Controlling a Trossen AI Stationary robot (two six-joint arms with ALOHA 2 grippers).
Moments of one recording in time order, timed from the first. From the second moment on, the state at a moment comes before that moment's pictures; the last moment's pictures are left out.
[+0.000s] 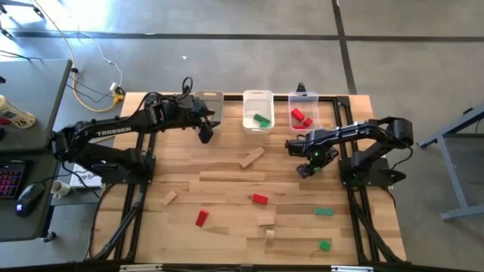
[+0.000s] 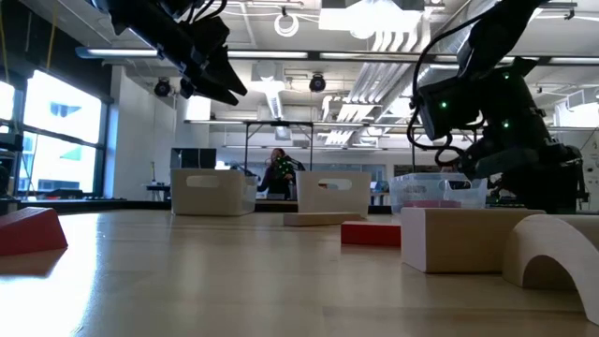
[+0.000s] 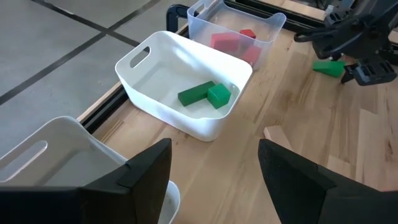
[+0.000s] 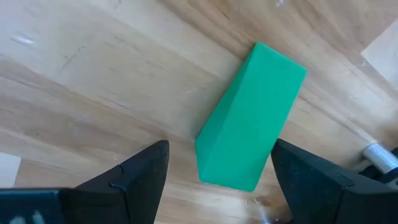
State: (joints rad) left arm 0.53 1.14 0.81 -0.23 -0.04 -0.09; right arm -0.20 1.53 0.70 -0.97 -0.10 0.79
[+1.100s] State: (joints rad) left arm 0.53 1.14 0.81 -0.21 -0.03 -0.21; right arm -0.23 1.43 0.86 -0.84 -0.09 0.76
